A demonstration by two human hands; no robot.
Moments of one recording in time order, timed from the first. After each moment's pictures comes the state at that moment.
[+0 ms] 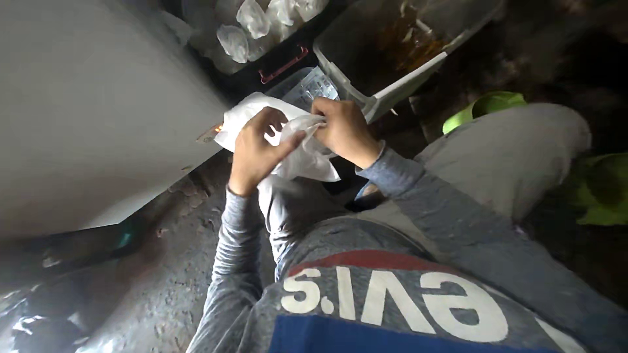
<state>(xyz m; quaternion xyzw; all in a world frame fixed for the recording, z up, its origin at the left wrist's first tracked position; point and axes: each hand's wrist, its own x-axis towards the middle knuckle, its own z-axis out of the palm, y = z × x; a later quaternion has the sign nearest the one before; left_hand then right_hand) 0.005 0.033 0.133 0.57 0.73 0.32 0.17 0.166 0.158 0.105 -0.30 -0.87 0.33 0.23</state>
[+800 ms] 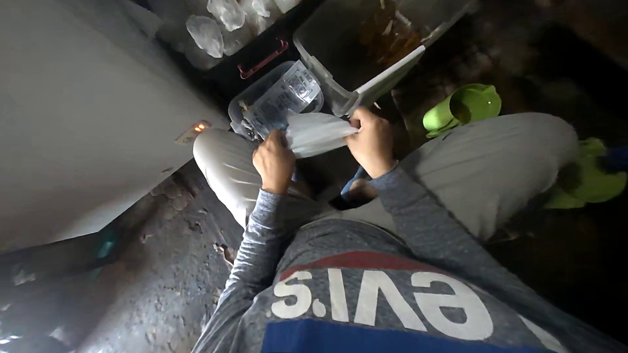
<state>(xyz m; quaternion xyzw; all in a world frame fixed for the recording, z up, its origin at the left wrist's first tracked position) 0.073 0.062 0.067 0.41 0.89 0.15 0.16 0.235 0.167 0.046 -0.53 -0.78 0.26 0.20</state>
